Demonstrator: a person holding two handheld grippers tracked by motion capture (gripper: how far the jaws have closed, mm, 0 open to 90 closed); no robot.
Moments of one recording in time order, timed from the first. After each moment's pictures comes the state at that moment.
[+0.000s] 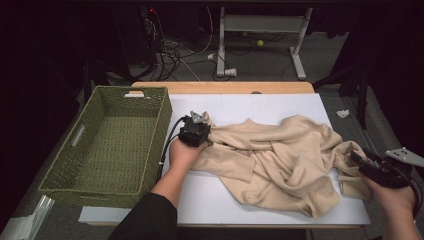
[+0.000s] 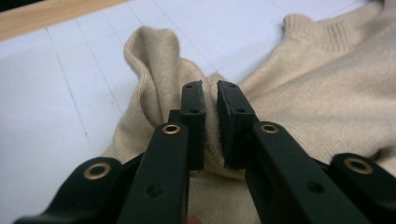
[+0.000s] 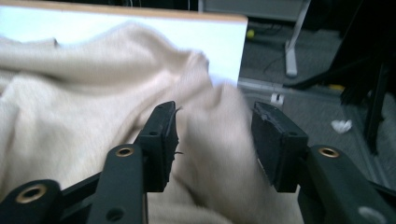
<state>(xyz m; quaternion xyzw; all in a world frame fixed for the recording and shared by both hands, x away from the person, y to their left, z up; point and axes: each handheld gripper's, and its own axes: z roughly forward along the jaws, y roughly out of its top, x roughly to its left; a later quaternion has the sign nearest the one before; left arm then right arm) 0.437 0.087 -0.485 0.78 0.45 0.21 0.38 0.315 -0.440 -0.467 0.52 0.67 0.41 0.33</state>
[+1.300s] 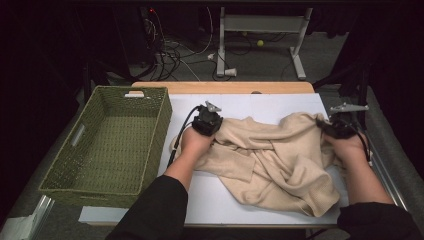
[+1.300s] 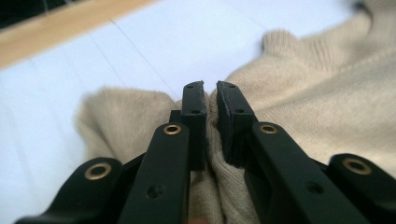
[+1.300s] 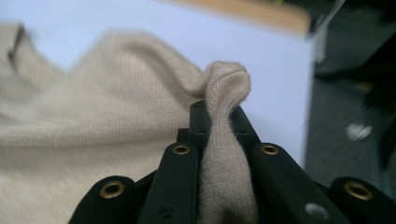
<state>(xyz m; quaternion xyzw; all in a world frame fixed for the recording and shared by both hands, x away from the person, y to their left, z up) 0.481 0.055 -0.466 0.80 0.41 0.21 0.37 0.461 -0.372 -0.450 0.49 0.75 0.32 0.30</state>
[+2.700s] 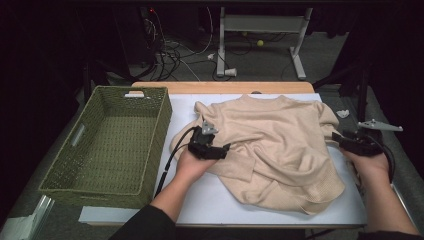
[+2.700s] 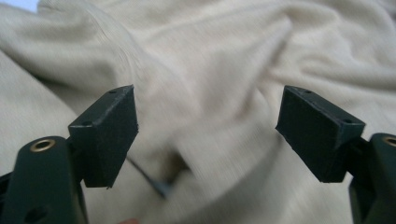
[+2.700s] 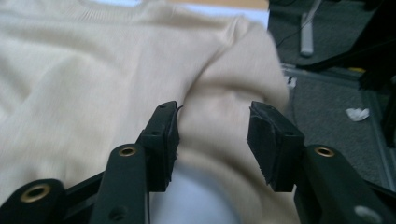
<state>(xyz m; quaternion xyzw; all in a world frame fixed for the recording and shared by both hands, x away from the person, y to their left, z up) 0.390 0.064 -0.494 0.82 0.38 0.14 0.40 0.401 -0.424 -0.473 0.54 0.71 0.36 0.27</state>
